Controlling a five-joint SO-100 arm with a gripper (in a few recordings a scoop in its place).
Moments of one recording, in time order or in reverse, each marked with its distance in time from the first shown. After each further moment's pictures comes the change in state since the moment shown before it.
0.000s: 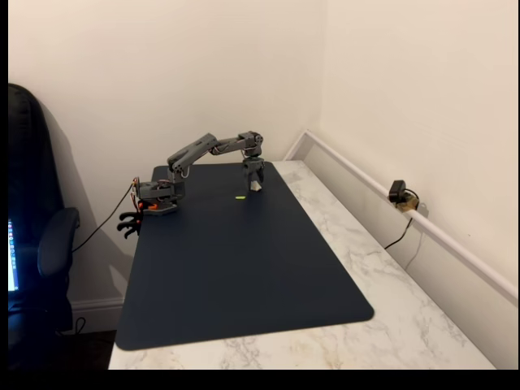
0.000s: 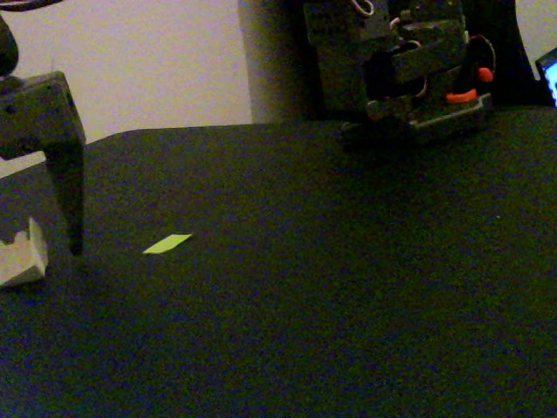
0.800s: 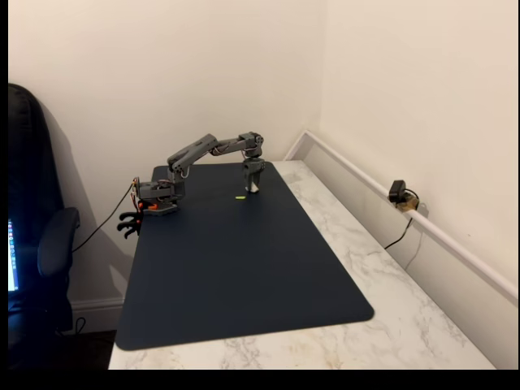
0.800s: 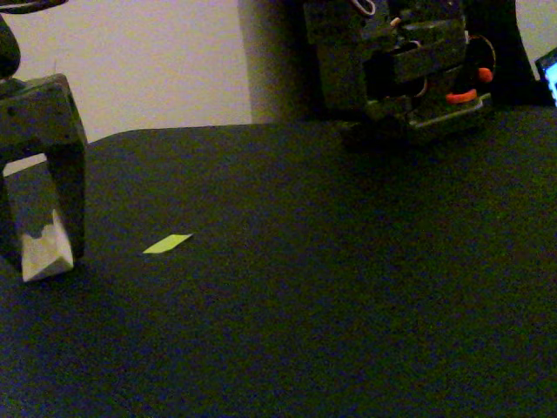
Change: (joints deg) arm -1.1 0.6 1.1 0.0 1.1
